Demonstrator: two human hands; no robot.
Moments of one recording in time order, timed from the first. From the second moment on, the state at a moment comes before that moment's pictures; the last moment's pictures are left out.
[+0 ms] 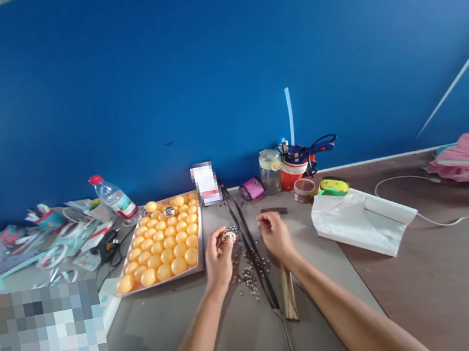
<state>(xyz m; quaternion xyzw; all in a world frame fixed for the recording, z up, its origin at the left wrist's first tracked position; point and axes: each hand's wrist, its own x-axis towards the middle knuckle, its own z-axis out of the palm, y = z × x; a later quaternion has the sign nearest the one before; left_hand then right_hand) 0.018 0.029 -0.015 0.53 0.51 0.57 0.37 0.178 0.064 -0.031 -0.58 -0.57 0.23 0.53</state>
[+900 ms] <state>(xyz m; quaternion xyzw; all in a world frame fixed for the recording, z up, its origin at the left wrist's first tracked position) 0.013 0.037 -0.023 0.44 0.55 0.60 0.39 0.159 0.038 -0.012 -0.46 -0.86 0.14 0.18</state>
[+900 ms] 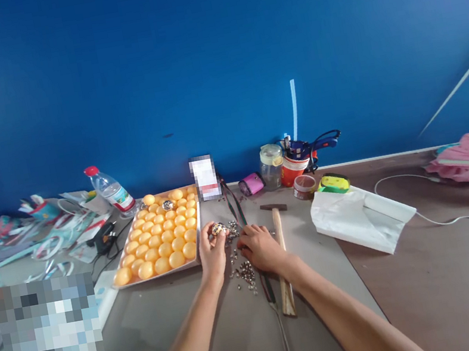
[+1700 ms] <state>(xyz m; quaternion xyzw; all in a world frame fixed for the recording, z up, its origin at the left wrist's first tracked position) 0.019 0.024 -0.011 0.59 0.55 0.54 0.26 0.159 0.053 -0.014 -0.44 -0.40 0.63 0.50</state>
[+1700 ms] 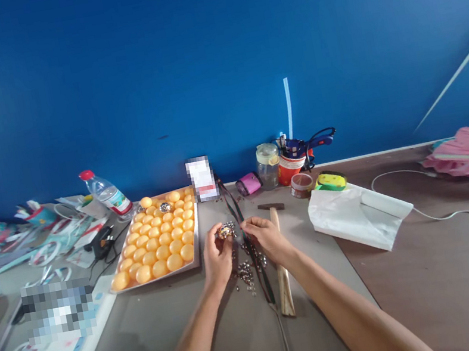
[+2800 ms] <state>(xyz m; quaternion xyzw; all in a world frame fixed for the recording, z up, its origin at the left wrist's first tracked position) 0.022 0.023 -0.014 0.65 0.51 0.53 0.21 0.161 0.053 -0.008 -0.35 -0.28 0.72 0.52</state>
